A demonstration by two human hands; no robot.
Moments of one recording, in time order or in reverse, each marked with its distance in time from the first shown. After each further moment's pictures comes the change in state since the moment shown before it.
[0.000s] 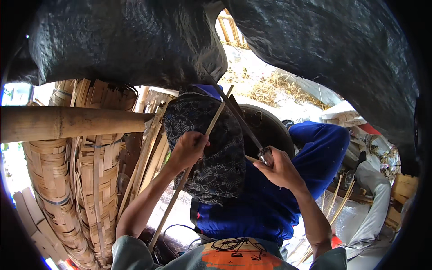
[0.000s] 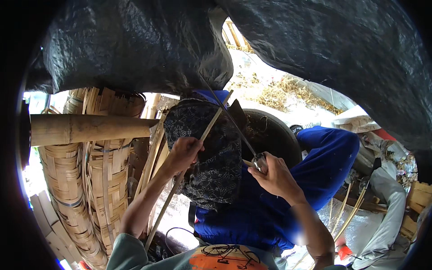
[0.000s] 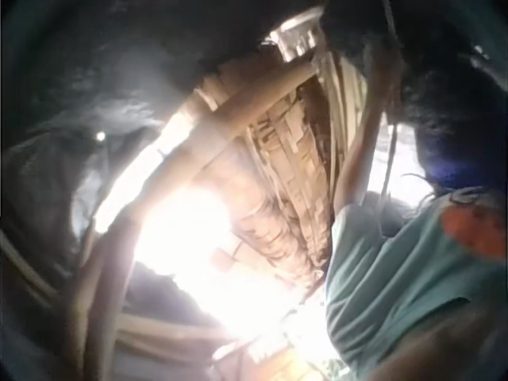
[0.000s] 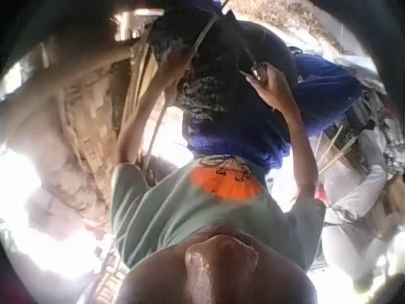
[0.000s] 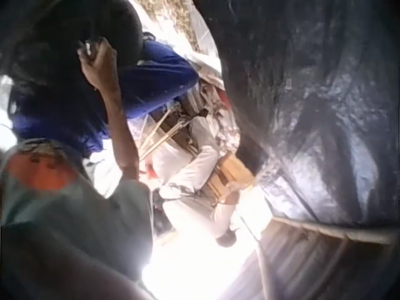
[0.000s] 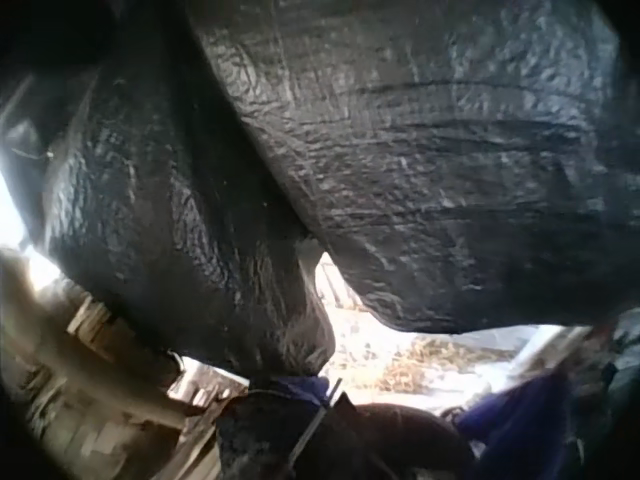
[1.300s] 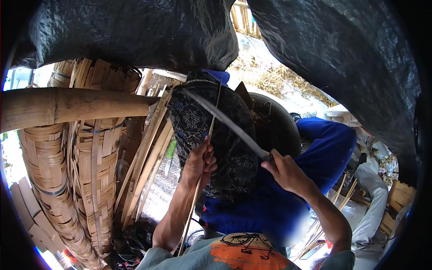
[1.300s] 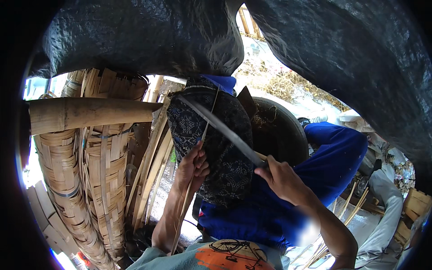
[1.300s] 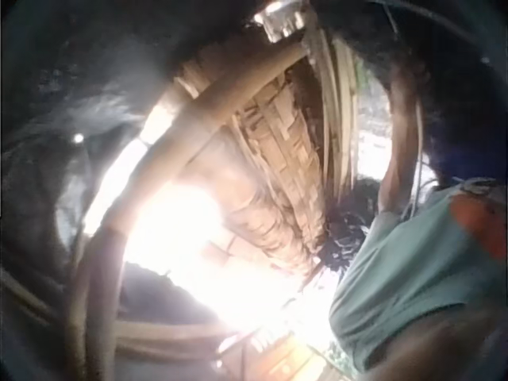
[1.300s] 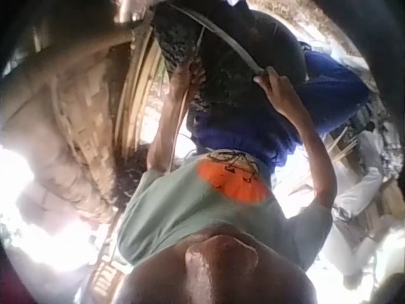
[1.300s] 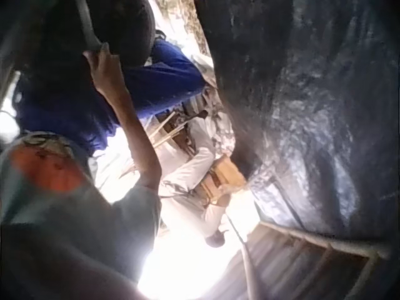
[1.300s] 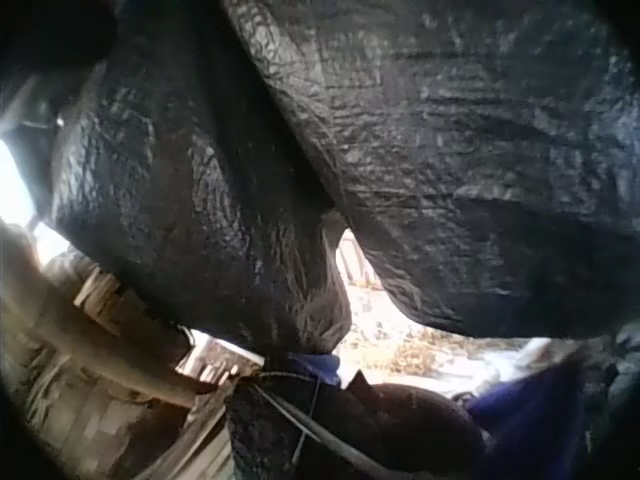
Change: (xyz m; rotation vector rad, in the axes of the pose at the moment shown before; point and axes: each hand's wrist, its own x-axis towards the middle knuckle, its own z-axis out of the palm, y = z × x) left_hand -0.052 -0.012 0.031 -1.393 0.051 -0.373; right_hand 0.002 -0.032 -0.004 -0.021 -0.256 0.032
